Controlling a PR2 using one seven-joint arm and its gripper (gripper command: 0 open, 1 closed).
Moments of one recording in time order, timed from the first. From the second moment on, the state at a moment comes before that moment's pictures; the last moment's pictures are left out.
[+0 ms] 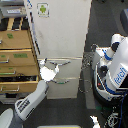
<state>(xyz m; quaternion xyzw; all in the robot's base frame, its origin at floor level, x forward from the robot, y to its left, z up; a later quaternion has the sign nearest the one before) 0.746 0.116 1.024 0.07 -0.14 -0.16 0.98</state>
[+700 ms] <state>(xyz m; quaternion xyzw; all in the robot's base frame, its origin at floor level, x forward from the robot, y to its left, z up) 0.806 0.204 1.059 0.09 -0.10 0.06 0.99</state>
